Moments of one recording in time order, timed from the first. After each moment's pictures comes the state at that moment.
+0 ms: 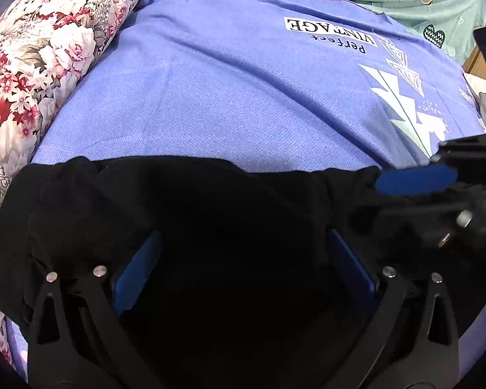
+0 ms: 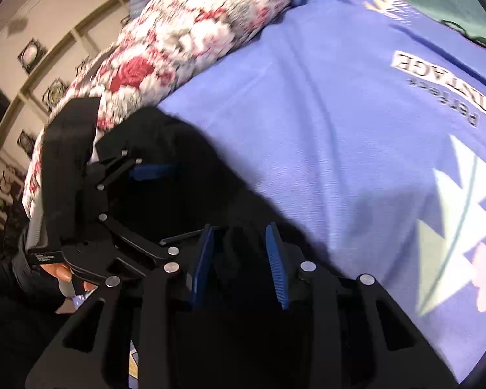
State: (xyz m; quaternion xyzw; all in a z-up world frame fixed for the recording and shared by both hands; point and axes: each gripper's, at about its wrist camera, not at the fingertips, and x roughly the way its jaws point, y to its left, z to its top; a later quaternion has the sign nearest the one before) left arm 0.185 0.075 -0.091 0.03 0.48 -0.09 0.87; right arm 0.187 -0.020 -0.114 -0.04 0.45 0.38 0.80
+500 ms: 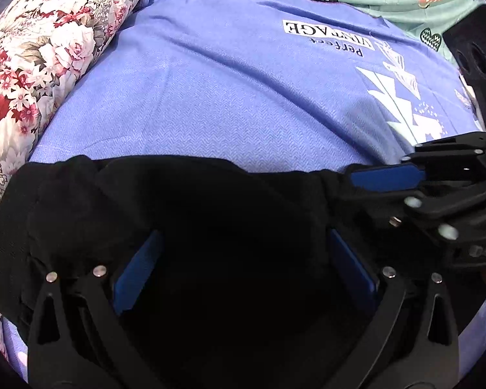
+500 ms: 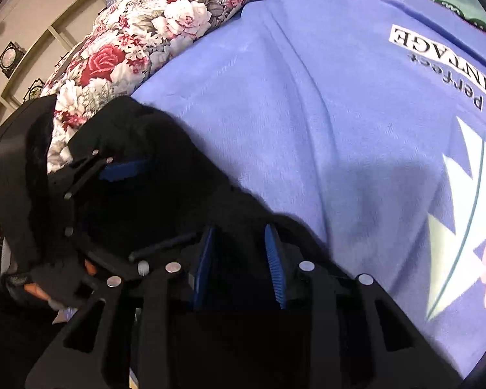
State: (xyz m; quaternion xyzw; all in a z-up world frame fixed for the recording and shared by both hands) left arm 0.181 0.077 -0.090 0.01 0.47 -0.09 0.88; right arm 0.197 -0.005 -0.124 -0.04 0.48 0.33 0.81
